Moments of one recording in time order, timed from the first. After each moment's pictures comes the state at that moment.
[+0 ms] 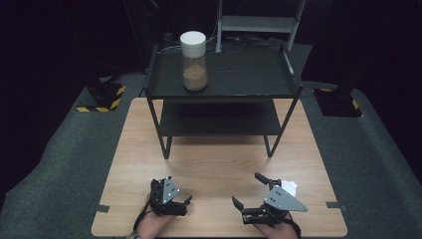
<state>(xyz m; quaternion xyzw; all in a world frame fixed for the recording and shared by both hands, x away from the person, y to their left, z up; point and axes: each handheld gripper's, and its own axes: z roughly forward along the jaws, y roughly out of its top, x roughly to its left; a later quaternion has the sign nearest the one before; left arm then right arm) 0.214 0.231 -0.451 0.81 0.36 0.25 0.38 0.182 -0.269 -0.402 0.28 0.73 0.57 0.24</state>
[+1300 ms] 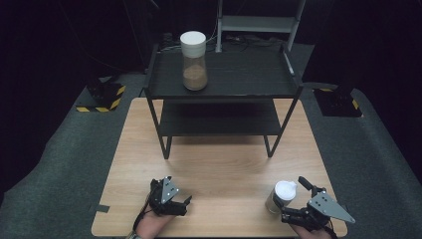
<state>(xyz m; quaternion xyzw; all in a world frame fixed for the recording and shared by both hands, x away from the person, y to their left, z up) 0.215 0.234 -0.452 0.81 0.37 0.25 0.39 0.151 -0.336 -0.409 0.37 0.69 0.54 0.31</state>
